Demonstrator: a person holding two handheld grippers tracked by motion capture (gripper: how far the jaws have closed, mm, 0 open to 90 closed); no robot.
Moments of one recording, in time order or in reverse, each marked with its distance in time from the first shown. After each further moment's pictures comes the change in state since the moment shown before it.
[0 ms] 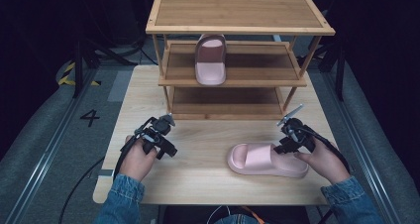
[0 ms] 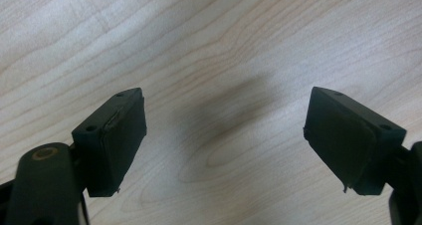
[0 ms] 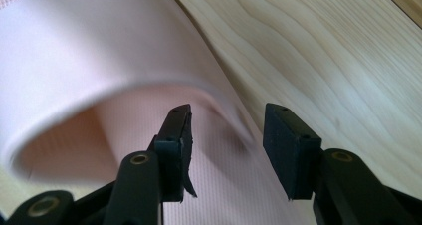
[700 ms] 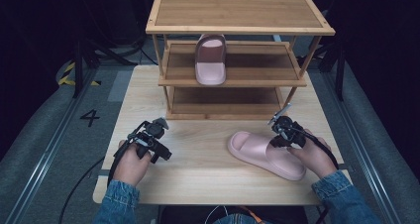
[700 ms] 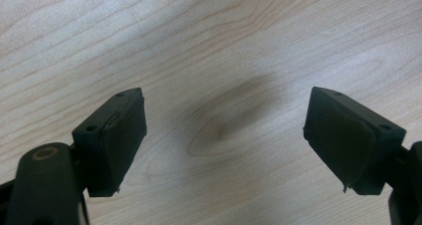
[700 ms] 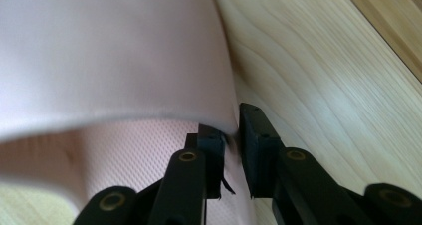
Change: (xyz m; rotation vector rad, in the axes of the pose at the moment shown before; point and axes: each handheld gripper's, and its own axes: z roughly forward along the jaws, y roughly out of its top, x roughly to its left) left arm 0.007 -0.014 0.000 0.002 0.000 -0.045; right arm -0.003 0.017 0.016 0.020 -0.096 -0.037
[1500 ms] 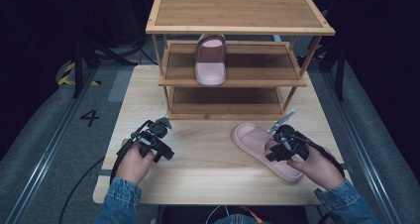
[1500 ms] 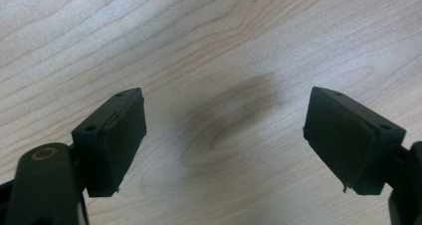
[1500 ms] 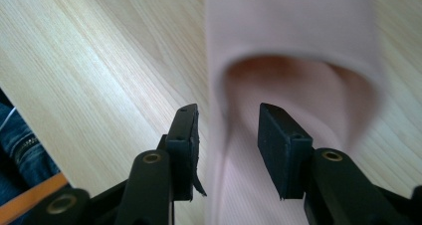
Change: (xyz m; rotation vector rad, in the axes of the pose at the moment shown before) left arm -0.004 0.006 0.002 0.014 -0.004 0.039; right arm 0.045 -0.009 -0.028 -0.029 0.131 -0.007
